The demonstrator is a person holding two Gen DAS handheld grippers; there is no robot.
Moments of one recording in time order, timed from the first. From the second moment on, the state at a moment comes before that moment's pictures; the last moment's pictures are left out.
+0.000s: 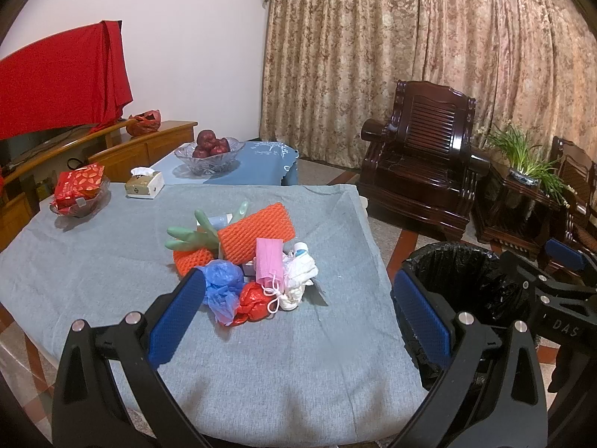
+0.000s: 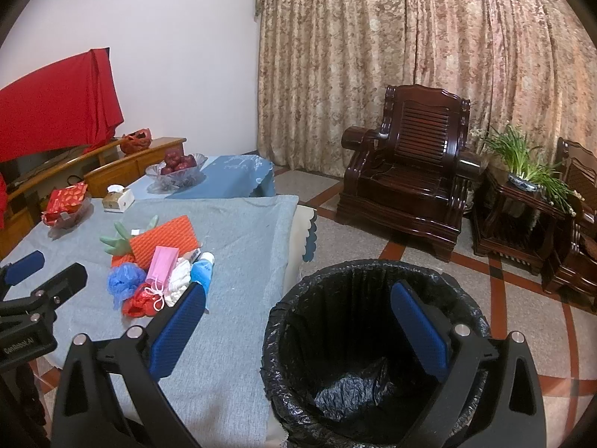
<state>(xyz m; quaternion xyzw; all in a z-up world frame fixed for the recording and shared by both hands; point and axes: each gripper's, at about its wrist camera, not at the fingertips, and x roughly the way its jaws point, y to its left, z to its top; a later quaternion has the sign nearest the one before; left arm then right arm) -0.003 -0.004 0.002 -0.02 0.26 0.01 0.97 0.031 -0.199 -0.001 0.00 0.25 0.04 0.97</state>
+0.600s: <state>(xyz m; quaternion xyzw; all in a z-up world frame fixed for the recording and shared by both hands) 0.006 0.025 -0.005 -0.02 0.26 0.05 0.97 0.052 -0.174 -0.014 -0.01 0.26 0.06 0.96</state>
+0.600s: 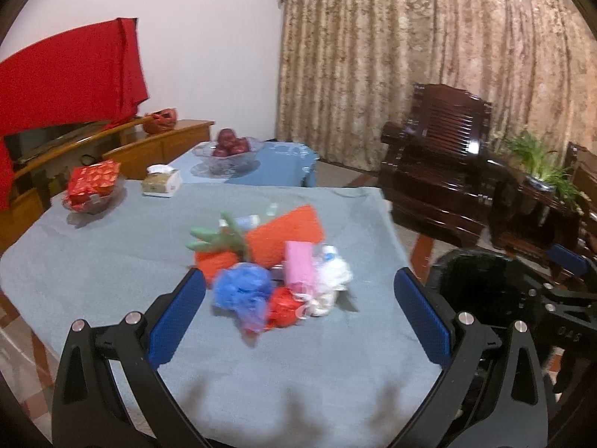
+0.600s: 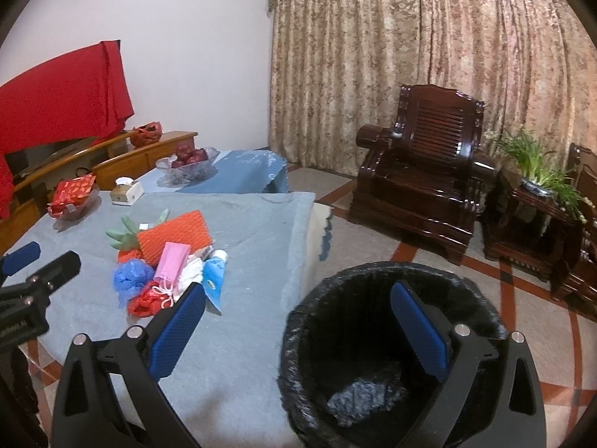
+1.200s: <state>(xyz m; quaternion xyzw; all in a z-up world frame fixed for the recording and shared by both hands) 0.050 0.100 -0.080 -0.03 0.30 0.11 0.95 0.144 -0.085 -0.106 -0.04 0.33 0.15 0.93</state>
